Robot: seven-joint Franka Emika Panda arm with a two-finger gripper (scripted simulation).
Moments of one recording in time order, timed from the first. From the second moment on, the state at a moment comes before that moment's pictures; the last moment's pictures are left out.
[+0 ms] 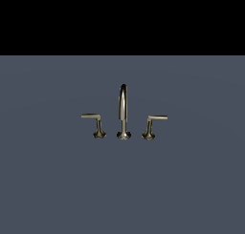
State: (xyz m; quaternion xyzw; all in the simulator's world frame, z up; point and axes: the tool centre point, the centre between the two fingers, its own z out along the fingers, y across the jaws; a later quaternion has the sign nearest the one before) arm -0.250 -0.010 0.483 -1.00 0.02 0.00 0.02
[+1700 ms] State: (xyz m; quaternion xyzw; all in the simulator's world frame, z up) arm -0.136 0.002 0.339 -0.95 0.30 0.00 0.01
